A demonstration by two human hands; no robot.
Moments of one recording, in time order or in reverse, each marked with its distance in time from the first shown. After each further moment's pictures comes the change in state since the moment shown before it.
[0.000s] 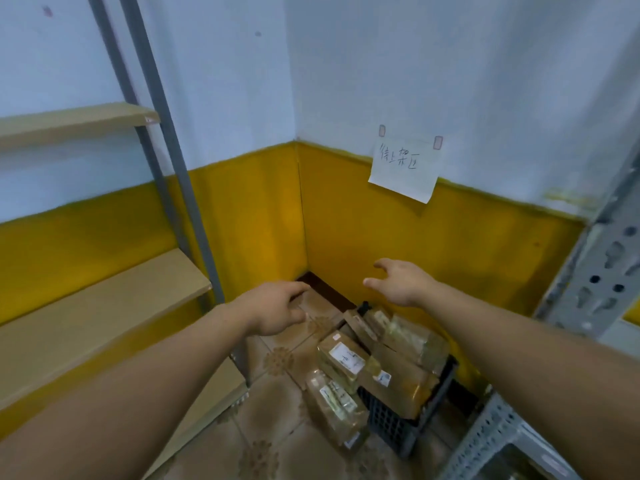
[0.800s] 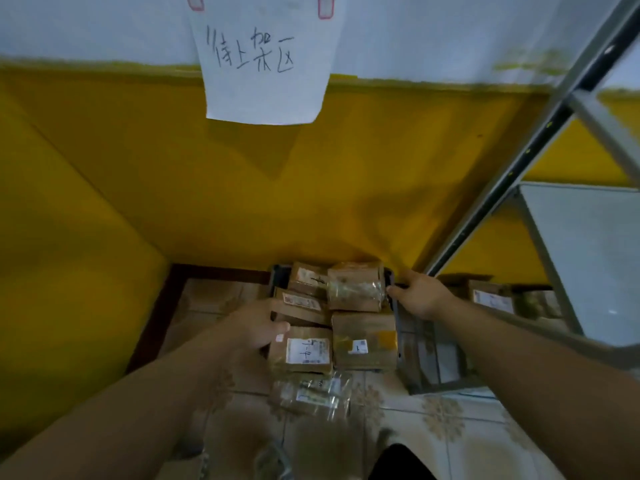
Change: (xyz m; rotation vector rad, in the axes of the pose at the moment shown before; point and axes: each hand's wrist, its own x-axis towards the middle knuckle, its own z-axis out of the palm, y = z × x) left_hand 0.401 -0.075 0.104 -0.027 -0.632 0.349; right_hand 0.160 0.127 0.112 0.344 -0.022 0.898
